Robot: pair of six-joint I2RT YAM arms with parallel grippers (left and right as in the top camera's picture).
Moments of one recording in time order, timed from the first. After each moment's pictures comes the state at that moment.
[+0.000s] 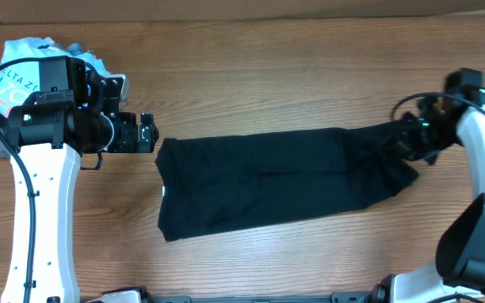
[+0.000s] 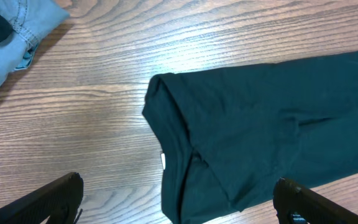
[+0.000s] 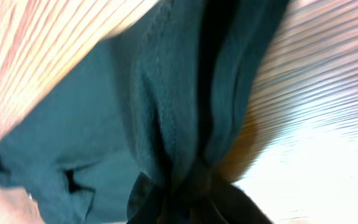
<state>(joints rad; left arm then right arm) 0.10 1.45 1.48 -1.22 0.25 0.08 -0.24 1.74 1.38 -1.19 -0.36 0.26</state>
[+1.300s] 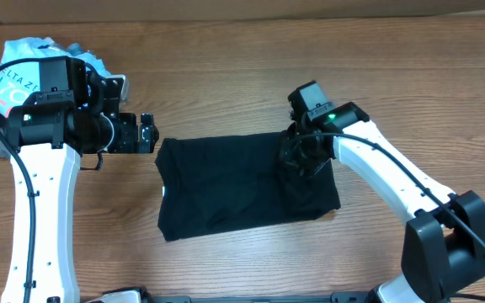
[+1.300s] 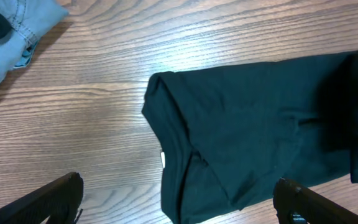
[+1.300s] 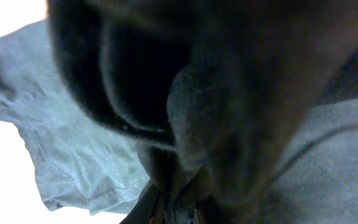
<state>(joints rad) 0.10 1.45 1.48 -1.23 0.25 0.08 0.44 1.74 1.28 -0.90 -0.28 0.62</state>
